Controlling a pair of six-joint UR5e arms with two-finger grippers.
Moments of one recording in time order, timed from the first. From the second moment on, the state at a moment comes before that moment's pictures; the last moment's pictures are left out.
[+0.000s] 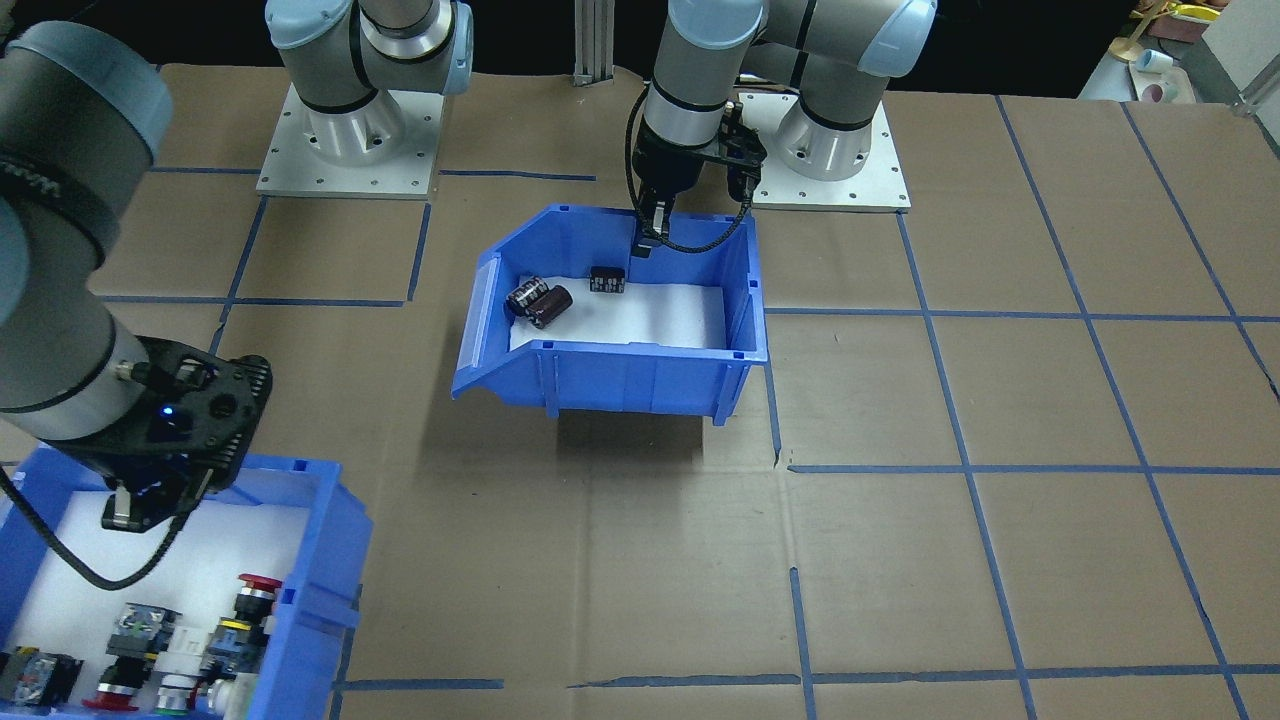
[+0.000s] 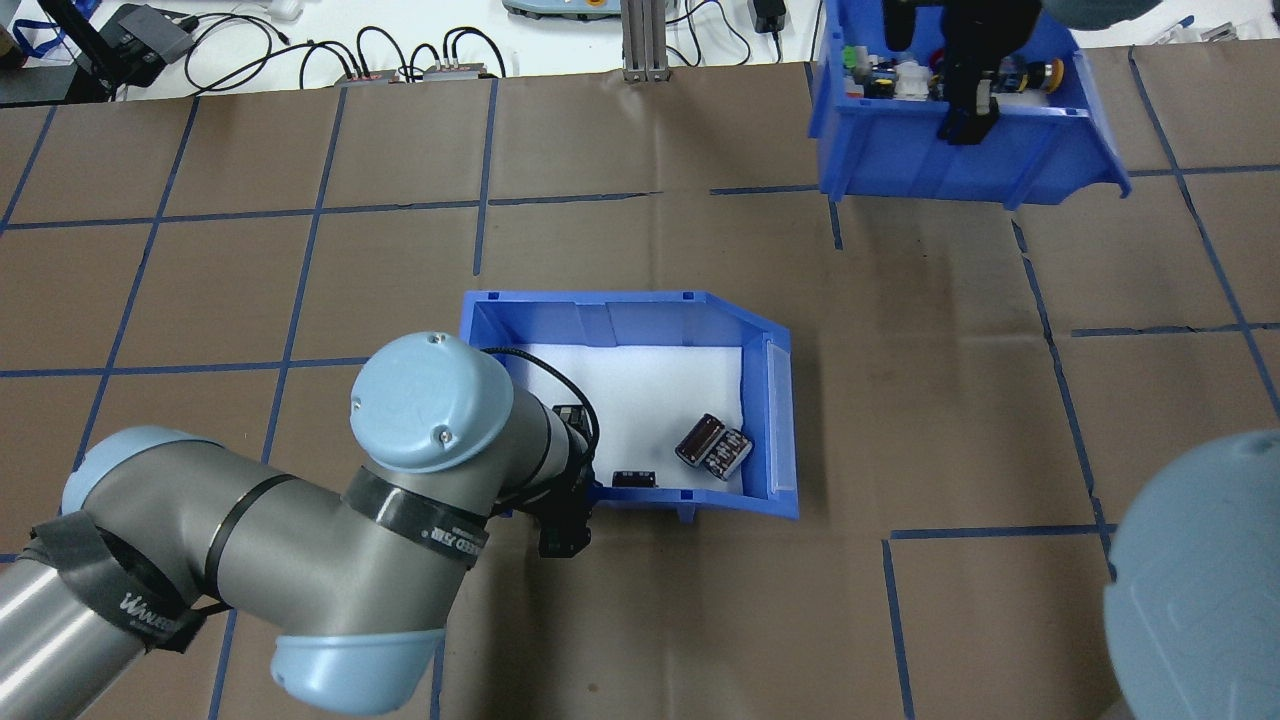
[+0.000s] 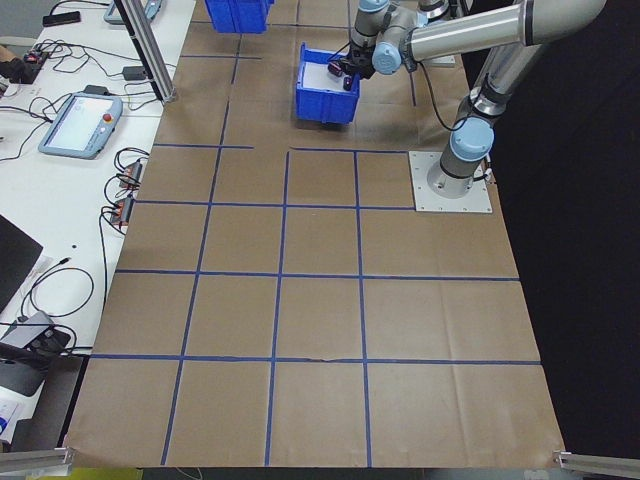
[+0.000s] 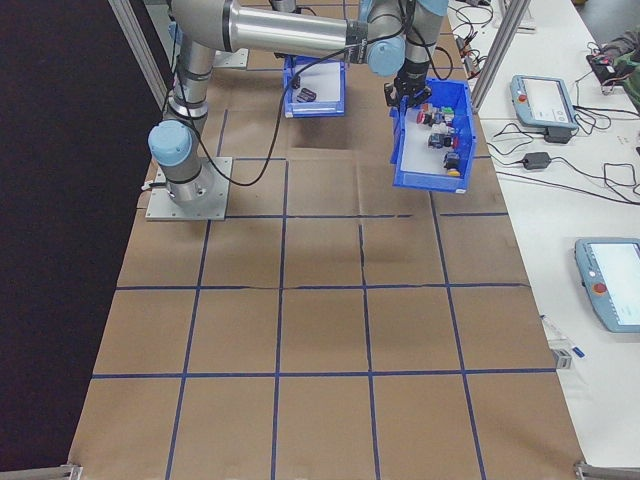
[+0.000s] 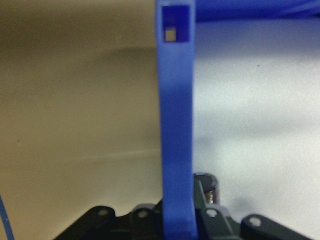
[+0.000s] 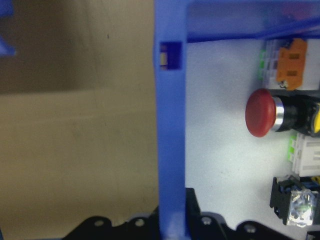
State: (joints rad) left arm -1.92 -1.47 -2.17 -0.95 1.46 -1.86; right arm 1.47 -1.19 1.29 -1.64 -1.64 -1.57
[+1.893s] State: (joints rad) left arm -1.87 -2.12 -1.51 -0.94 1.44 -1.88; right arm 1.31 -1.66 1.95 -1.90 -1.68 -1.88
